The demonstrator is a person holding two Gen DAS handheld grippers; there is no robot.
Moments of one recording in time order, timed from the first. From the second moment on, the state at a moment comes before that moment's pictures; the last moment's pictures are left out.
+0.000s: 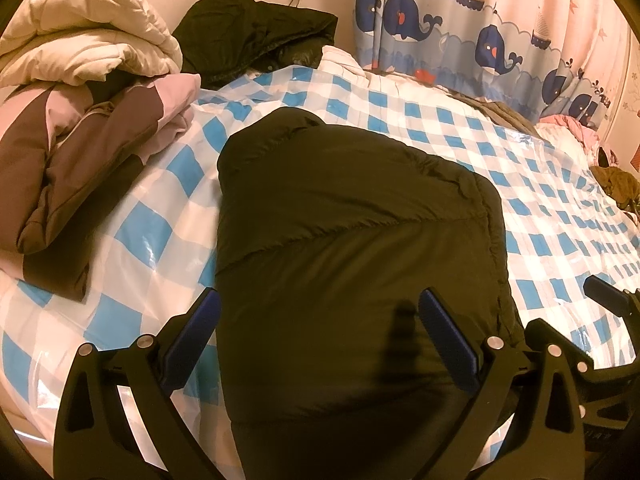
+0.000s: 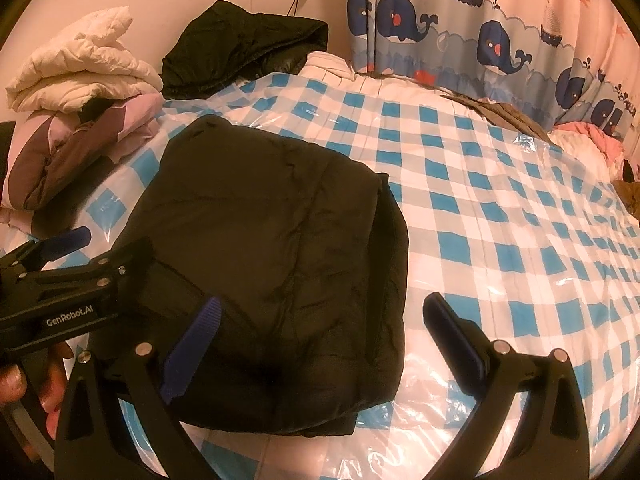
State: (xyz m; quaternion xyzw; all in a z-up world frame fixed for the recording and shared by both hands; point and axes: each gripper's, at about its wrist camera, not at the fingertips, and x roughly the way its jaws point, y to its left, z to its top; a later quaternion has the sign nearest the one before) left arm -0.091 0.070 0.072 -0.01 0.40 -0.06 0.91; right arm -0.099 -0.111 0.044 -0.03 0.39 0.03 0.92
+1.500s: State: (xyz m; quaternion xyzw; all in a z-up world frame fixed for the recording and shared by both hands) left arm -0.091 0.074 0.078 0.01 0.42 -0.05 0.91; right arm -0.111 -0.108 0.050 -0.02 0.41 0.05 0.91
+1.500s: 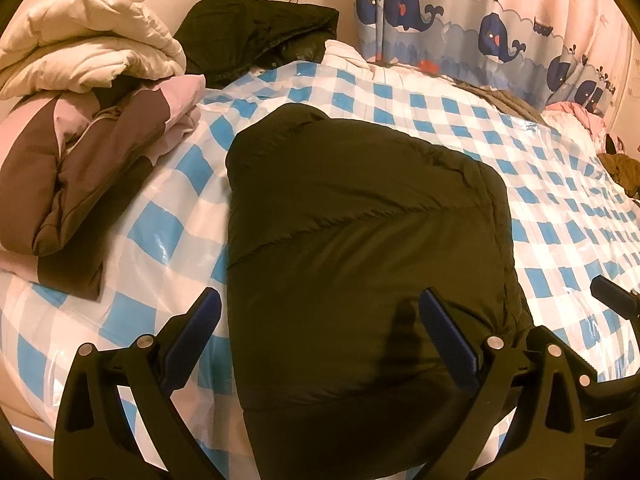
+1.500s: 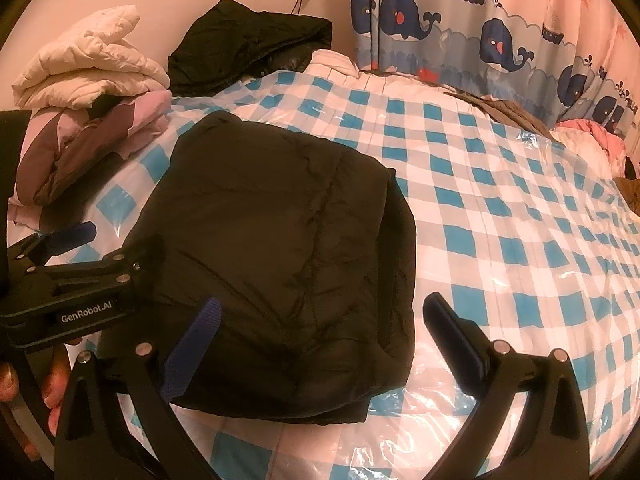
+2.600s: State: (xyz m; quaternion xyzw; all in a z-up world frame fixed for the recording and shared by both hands) left arm -0.090 0.068 0.081 0.03 0.41 -0.05 0.91; right arm -0.096 -0.110 0.049 -0.02 0.41 0.06 0.91
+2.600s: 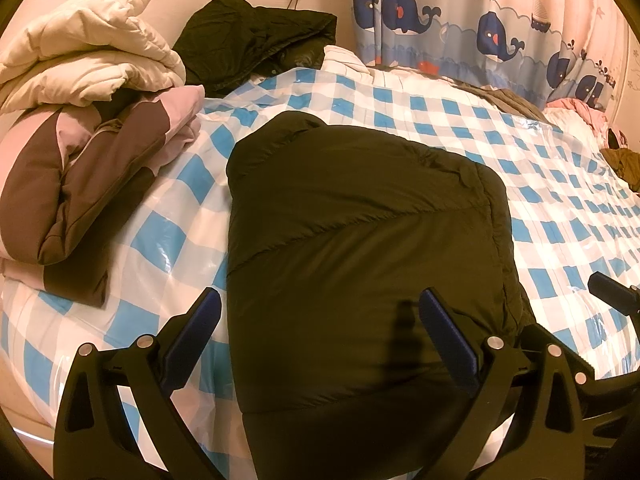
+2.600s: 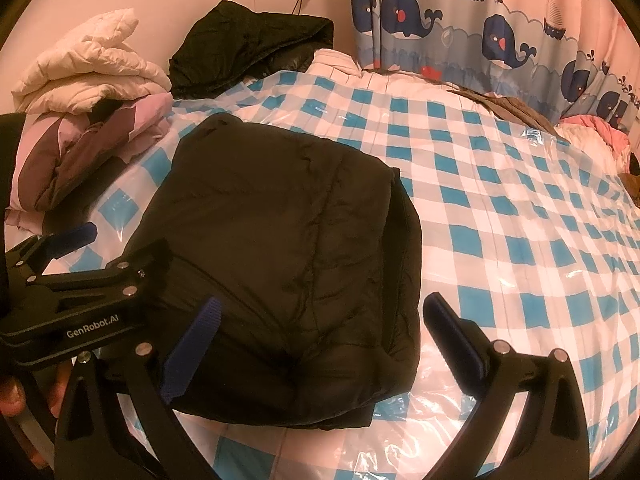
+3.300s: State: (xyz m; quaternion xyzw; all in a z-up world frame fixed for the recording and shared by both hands) left arm -0.091 0.069 0.086 0.02 0.40 -0.05 0.91; right arm -0.097 -0.108 0.050 -0.02 0.41 0.05 0.91
